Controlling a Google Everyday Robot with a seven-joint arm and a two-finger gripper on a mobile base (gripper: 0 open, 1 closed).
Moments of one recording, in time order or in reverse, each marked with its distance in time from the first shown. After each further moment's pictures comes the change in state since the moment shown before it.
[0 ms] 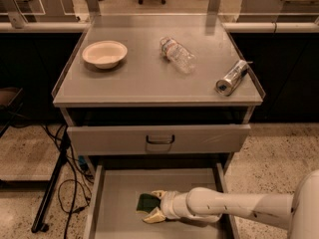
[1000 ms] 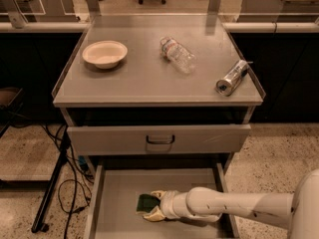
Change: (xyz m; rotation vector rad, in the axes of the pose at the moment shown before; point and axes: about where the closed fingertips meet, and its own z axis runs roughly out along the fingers) arm -0.002 0.000 -0.002 0.000 0.000 0.000
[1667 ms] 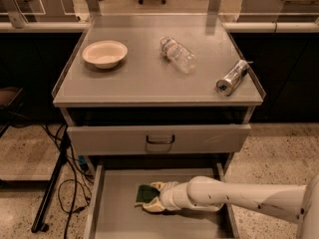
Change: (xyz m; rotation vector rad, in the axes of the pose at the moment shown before) arm -0.039 -0.013 -0.023 -0.019 -0.014 0.010
